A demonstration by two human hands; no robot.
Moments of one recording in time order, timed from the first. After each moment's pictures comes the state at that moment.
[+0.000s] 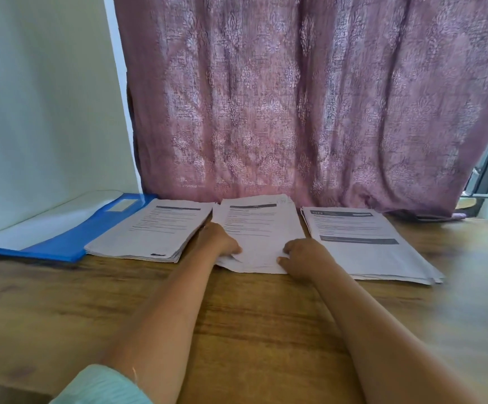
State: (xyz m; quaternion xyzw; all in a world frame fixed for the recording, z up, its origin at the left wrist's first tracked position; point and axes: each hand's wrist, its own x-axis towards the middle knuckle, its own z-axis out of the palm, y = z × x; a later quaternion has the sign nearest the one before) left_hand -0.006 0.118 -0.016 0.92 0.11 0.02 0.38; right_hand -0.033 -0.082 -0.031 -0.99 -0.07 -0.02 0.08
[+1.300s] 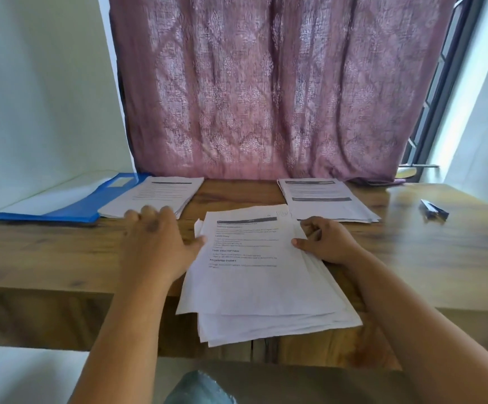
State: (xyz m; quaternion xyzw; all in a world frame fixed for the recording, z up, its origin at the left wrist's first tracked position) left_hand -0.262 0.156 0.012 0.97 0.09 0.22 0.05; right_hand -0.173 -0.151 -0.036 -0.96 -0.01 -0.06 0.28
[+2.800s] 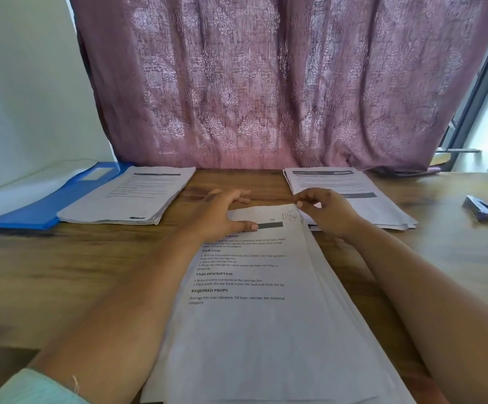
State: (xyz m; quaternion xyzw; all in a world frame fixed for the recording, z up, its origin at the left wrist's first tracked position) left_hand -0.051 0.106 -0.037 0.92 -0.23 0.09 0.31; right_hand -0.060 -0.153 -0.032 -0.93 -0.08 -0.12 0.35
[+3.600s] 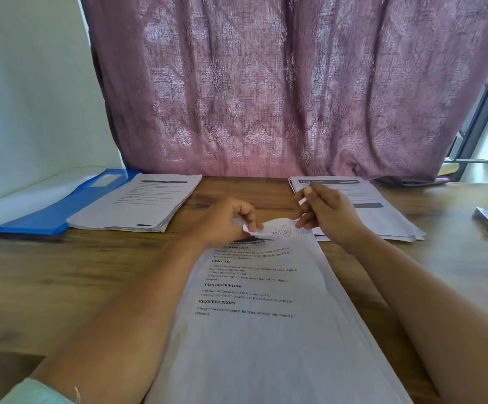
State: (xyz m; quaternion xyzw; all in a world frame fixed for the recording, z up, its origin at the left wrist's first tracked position) left_hand -0.066 0.103 -0.020 0.87 -0.28 0.05 0.40; right_hand -0.086 -0.130 -0.012 -0.80 -0.12 -0.12 0.57
